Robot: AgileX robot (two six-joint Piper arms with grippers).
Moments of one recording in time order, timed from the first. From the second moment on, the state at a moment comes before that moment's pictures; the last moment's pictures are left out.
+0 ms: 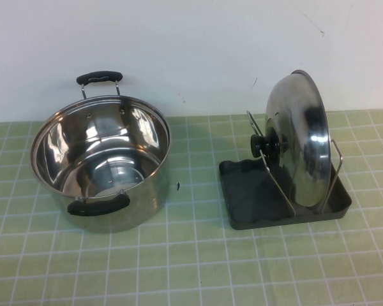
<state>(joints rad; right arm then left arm) -0.01 -0.01 0.03 0.00 0.36 -0.26 -0.07 -0.01 0.02 -0.02 0.34 -0.06</state>
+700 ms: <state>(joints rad) -0.05 -0.01 0.03 -0.01 0.40 -0.11 -0.07 -0.01 0.02 -0.02 0.34 -0.06</state>
